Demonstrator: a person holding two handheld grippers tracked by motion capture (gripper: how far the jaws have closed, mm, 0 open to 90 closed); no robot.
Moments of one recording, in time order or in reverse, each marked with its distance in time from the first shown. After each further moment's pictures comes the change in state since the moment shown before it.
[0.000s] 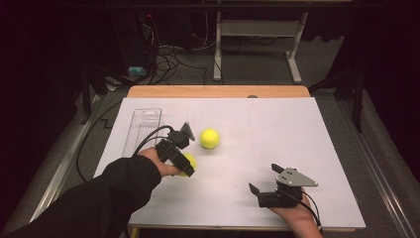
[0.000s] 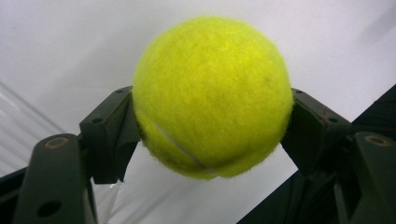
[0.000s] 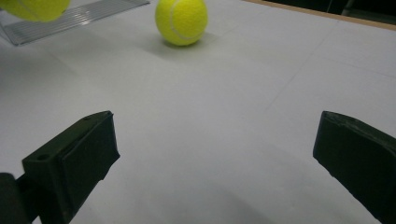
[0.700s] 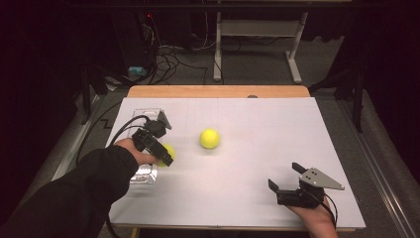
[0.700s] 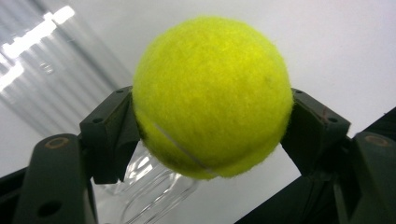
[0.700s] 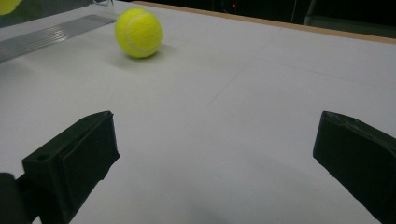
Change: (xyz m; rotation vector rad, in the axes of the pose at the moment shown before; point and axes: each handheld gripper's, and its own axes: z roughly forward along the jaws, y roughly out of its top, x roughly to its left) left arm 0.054 -0.023 -0.032 -0.001 0.028 -0.089; right arm -0.030 -0.005 -0.034 -0.051 -0.086 0.057
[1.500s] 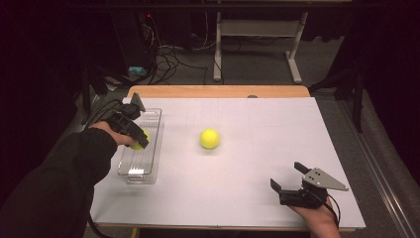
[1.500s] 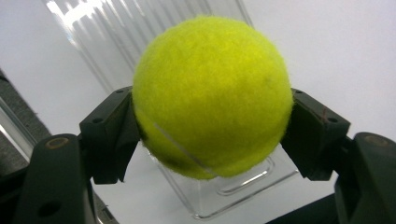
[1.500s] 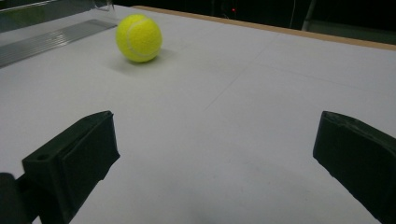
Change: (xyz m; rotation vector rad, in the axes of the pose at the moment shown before) left arm 0.071 -0.001 -0.029 0.017 0.089 -0.162; right arm -0.002 0.002 -0.005 -0.013 0.000 -0.002
